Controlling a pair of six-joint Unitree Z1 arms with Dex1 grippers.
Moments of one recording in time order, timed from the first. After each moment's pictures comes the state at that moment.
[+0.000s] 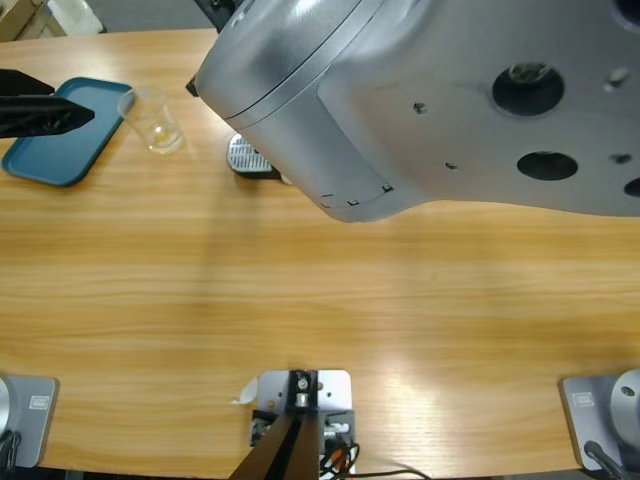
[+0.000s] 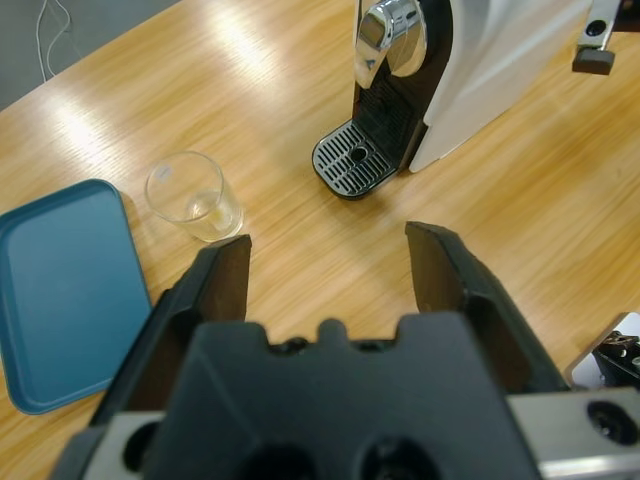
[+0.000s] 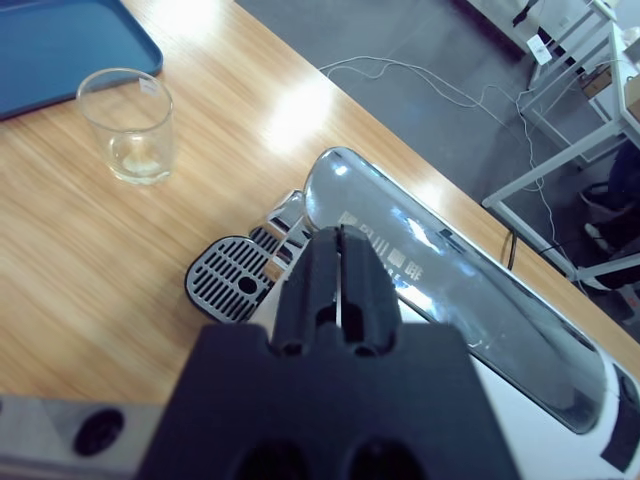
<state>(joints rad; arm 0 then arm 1) -0.65 1.18 -0.93 0.42 0.03 -0.01 1.17 1.96 -1.48 0.23 -0.69 0.06</state>
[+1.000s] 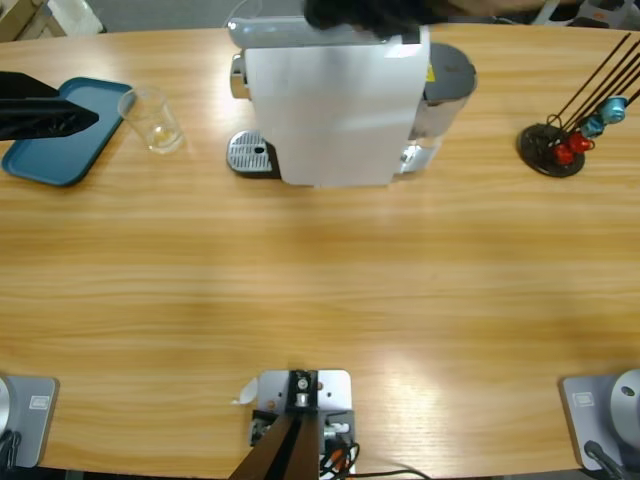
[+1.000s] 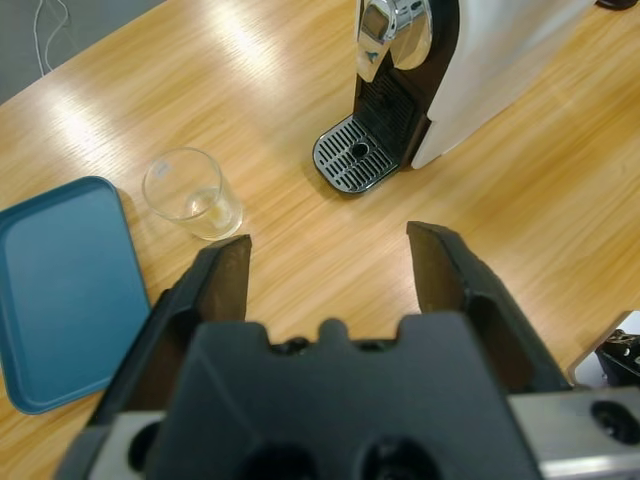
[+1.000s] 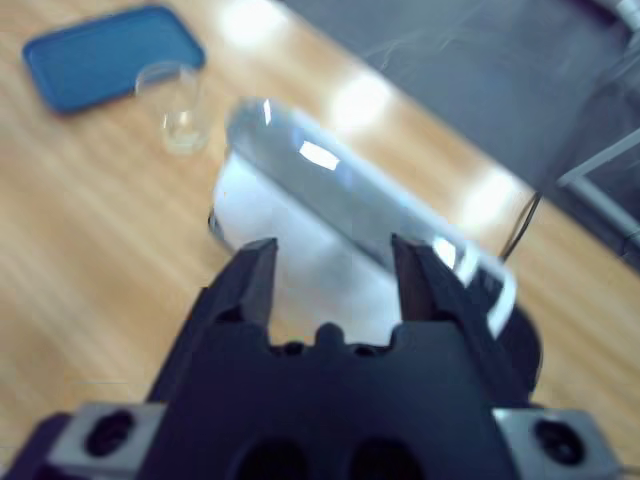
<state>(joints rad) -0.65 1.19 -0.93 0.42 0.03 -0.01 1.00 1.60 -1.35 0.43 -0.33 0.07</state>
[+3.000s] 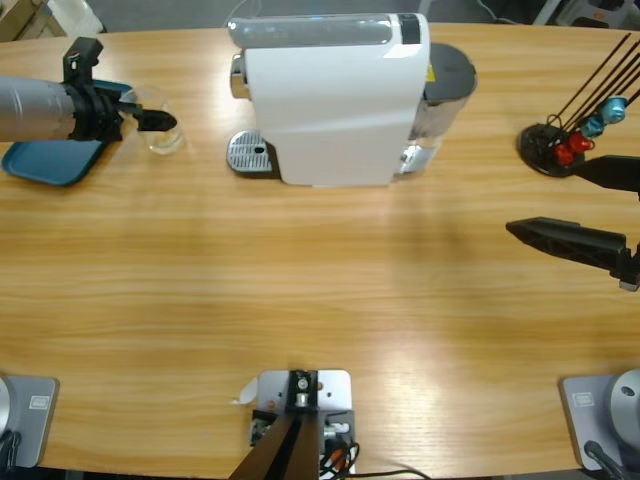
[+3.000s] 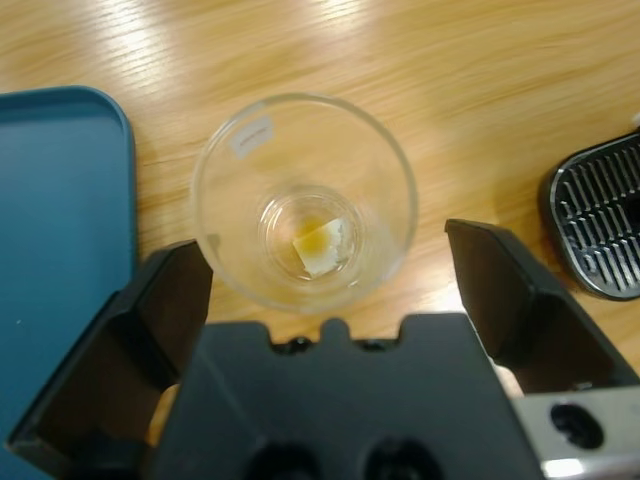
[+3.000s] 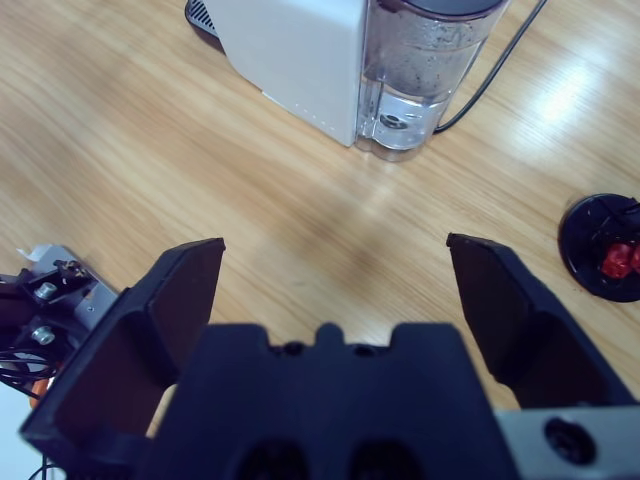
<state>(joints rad) -0.36 1.76 -0.74 -0.22 0.01 -0.06 0.96 1.01 -0.76 0.52 -0.20 0.25</state>
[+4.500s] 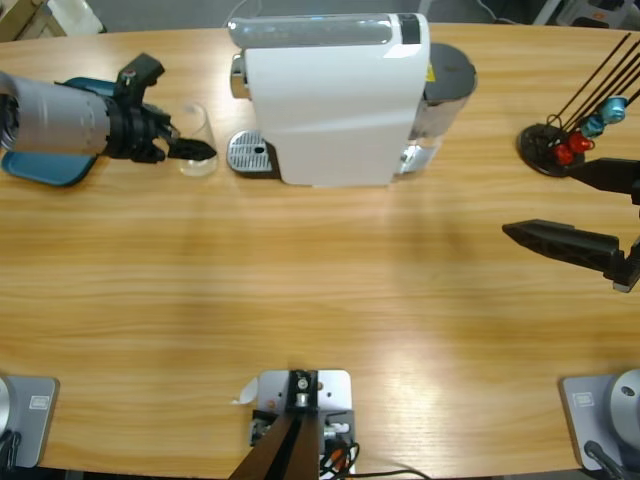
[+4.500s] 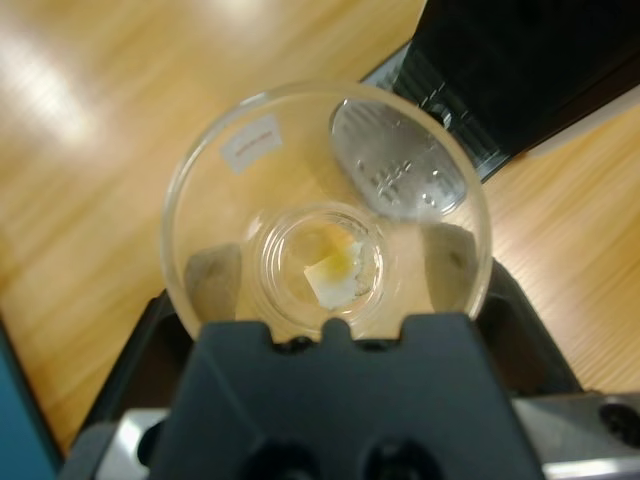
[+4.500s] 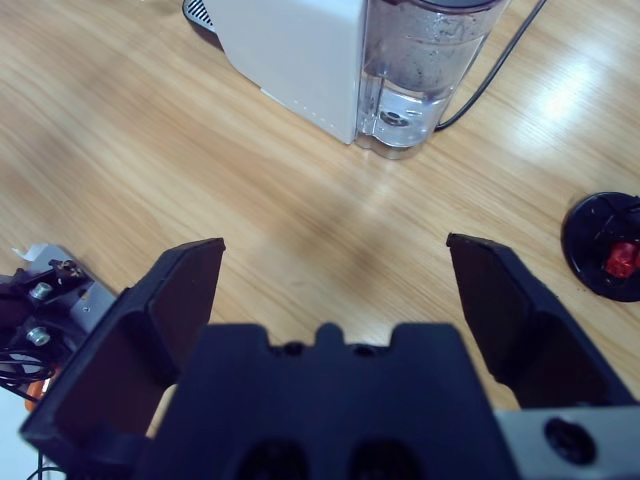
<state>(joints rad) -0.54 1.71 -0.83 -0.03 -0.07 0.10 0.96 1.01 -0.74 0.49 -0.20 0.25</state>
